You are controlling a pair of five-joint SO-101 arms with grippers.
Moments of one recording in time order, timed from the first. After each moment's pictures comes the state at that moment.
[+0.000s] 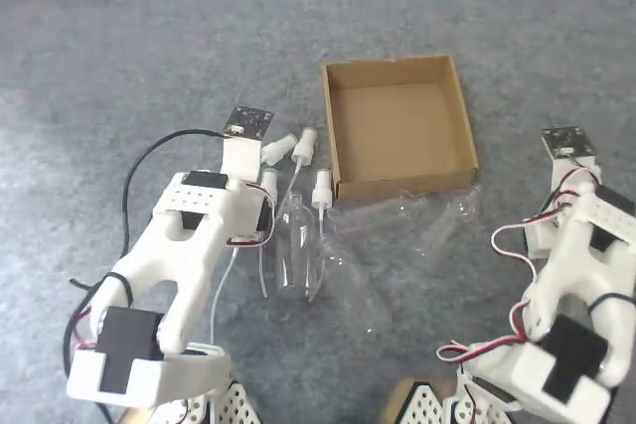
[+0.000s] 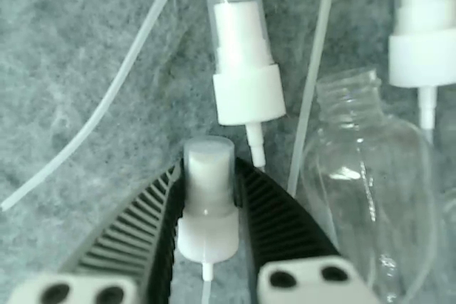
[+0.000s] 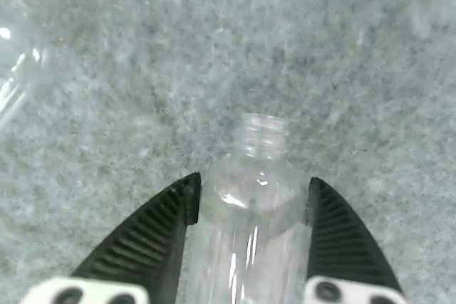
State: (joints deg) left arm 1.8 -6.2 48.0 51.1 0.4; right arm 29.8 -5.6 37.9 56.6 36.1
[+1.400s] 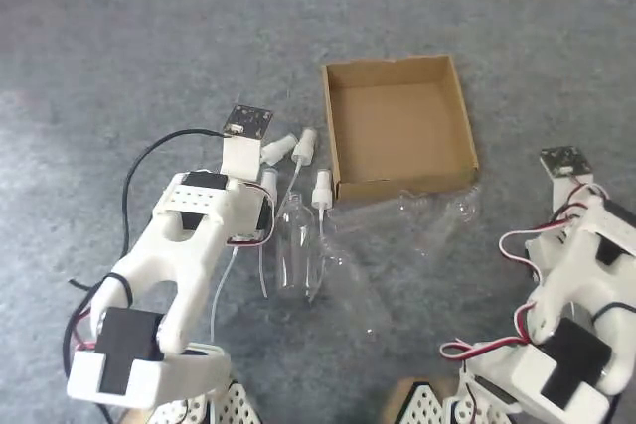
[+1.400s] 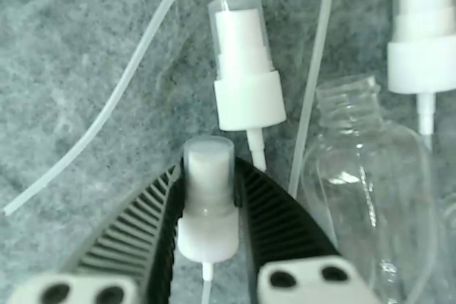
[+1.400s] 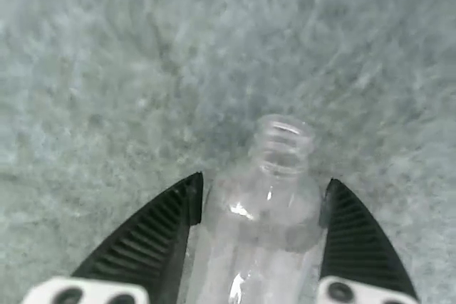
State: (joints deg) left arm 1.8 -6.3 48.1 50.2 0.4; right arm 33.4 -7.4 41.6 57.8 43.4
